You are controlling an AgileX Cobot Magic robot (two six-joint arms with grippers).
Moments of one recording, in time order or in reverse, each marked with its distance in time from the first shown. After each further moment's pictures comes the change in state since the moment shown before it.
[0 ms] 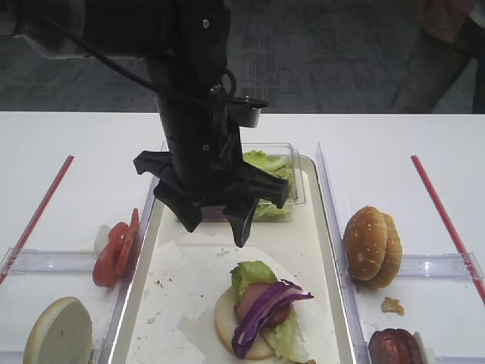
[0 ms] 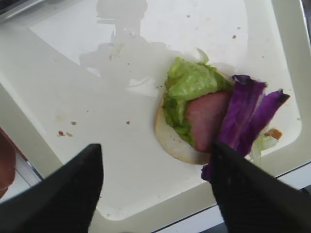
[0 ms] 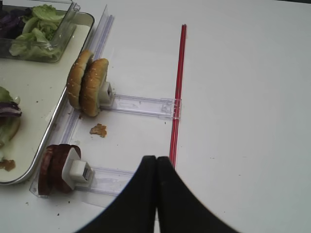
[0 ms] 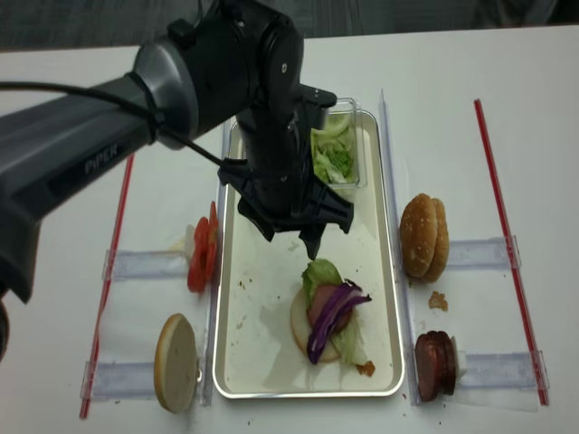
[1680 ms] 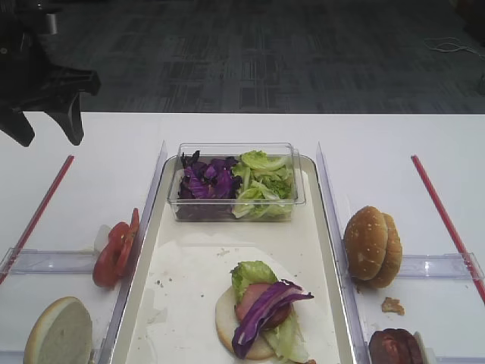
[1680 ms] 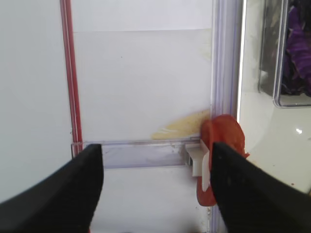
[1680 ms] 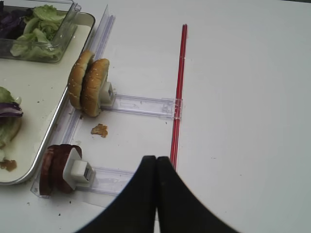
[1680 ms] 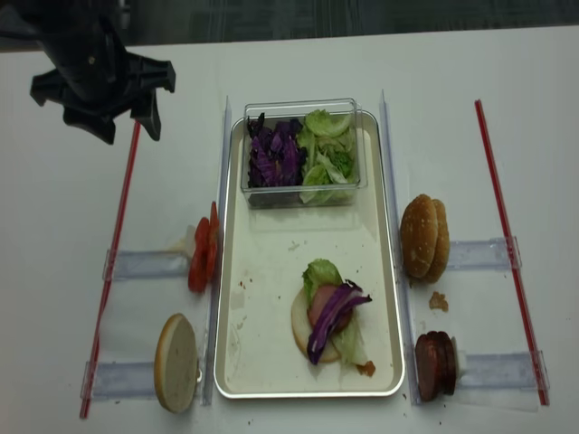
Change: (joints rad) left arm 0.573 -0.135 0.011 0.064 0.013 0.120; right arm 0.000 0.000 0.000 0.000 0.000 0.003
